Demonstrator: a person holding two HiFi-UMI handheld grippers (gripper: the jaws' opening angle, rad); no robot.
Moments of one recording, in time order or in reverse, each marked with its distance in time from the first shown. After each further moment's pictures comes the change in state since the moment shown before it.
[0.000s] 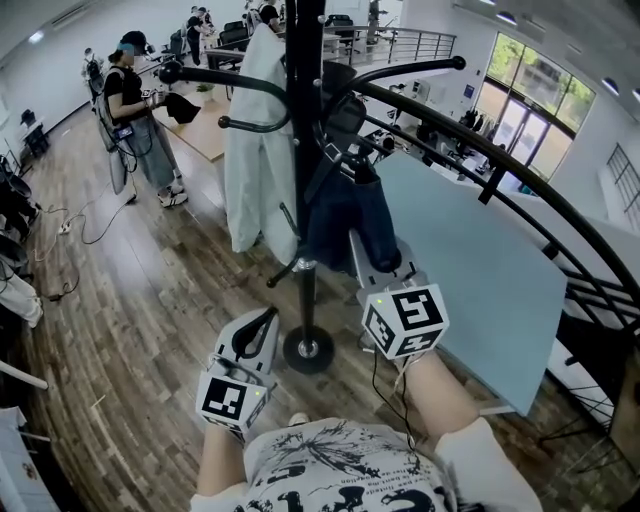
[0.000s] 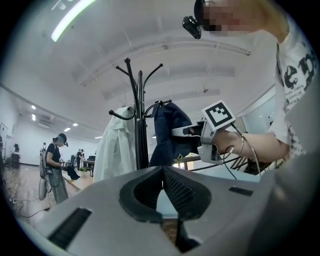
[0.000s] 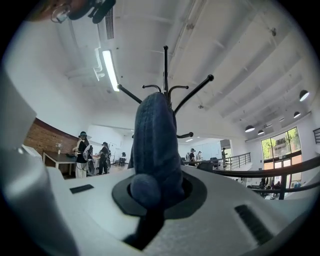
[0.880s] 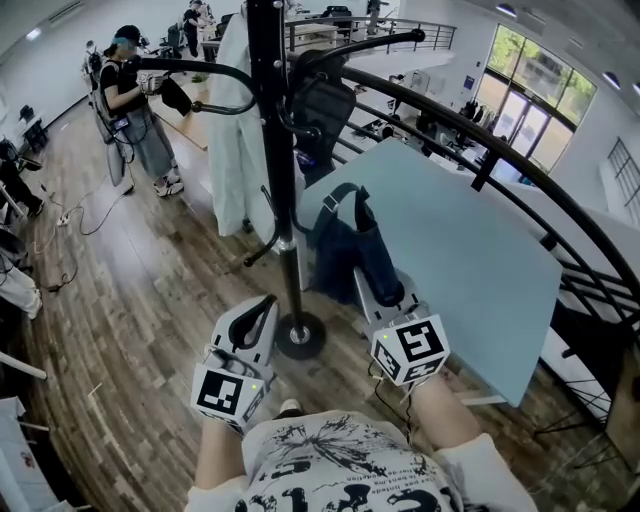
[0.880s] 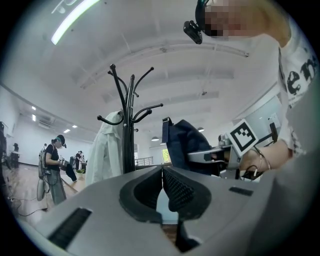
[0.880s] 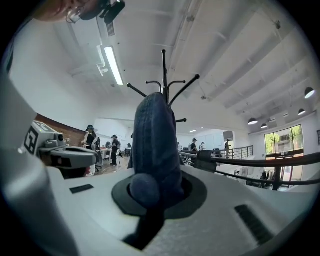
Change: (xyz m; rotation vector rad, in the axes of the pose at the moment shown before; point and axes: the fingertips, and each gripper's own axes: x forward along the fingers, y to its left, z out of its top) left arm 0.001 -0.057 0.020 0.002 -0.038 0.001; right arm -0.100 -0.011 -0.058 -0.008 0.107 0.055
